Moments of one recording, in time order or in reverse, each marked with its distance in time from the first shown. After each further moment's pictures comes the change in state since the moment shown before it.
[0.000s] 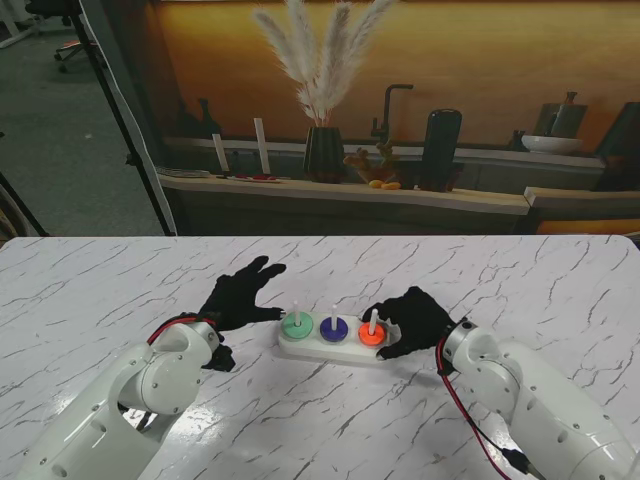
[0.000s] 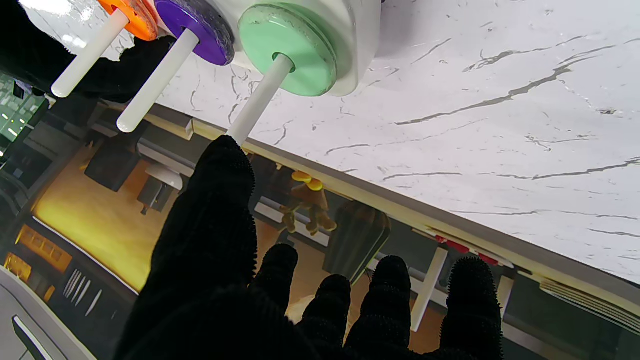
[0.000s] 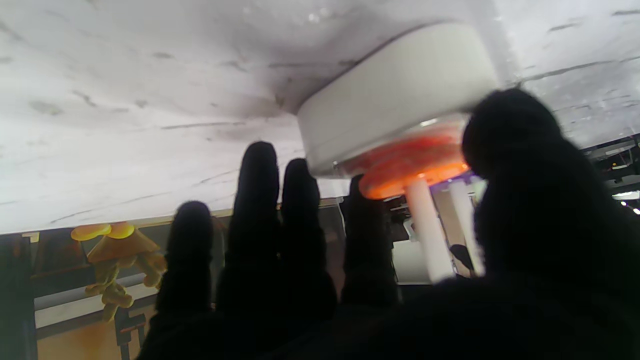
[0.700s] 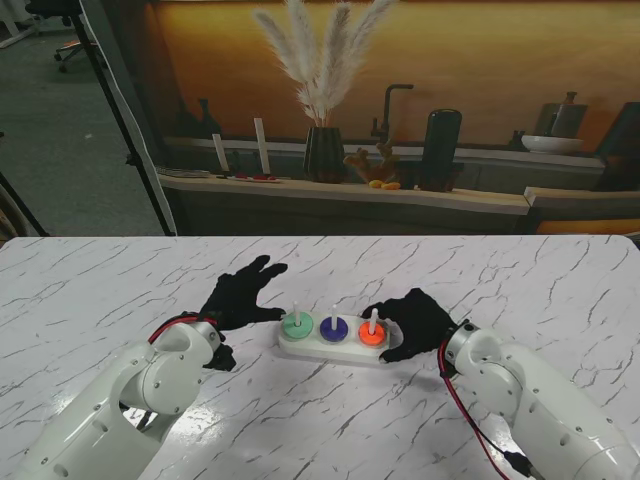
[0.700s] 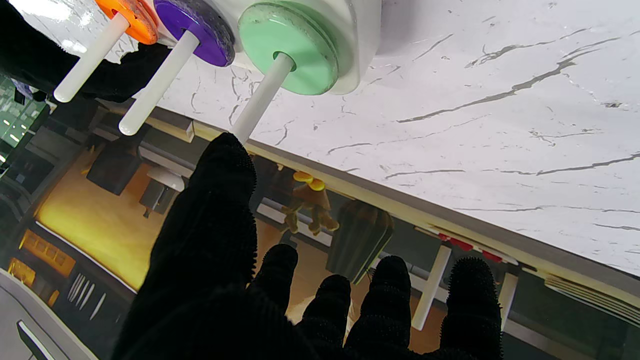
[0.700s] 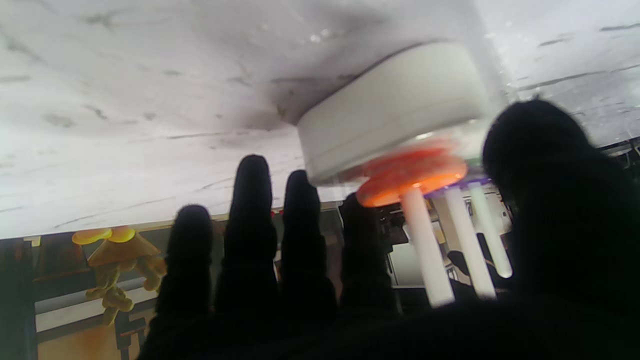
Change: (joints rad) left arm -0.004 0.001 0.006 -0.002 0.015 0.000 -0.001; right arm -0.016 -0.001 0.022 -0.007 -0.012 -0.014 0.013; left_hand -0.005 -0.023 0.032 0.000 0.000 0.000 0.000 0.000 -0.001 0.000 0.000 0.000 0.000 0.000 0.000 0.000 0.000 0.000 0.000 0.000; right_hand -0.164 -0.067 0.218 0.001 -0.112 0.055 -0.054 -0.035 -0.093 -0.009 -0.021 -0.013 -0.079 0.043 -0.089 -0.027 -0.025 0.000 -0.039 -0.003
